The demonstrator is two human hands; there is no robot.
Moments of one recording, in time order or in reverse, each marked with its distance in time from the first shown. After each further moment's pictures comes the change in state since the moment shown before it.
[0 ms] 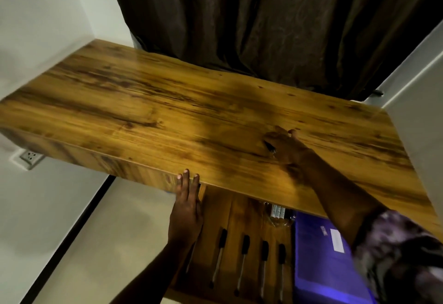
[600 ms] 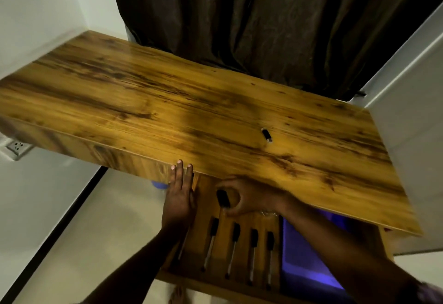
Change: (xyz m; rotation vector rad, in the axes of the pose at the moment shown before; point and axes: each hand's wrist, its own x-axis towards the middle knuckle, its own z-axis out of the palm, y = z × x) left_hand -0.001 -0.010 0.005 0.036 -0.034 0.009; right_hand -0.100 -0.121 0.043 0.560 -0.128 -0.370
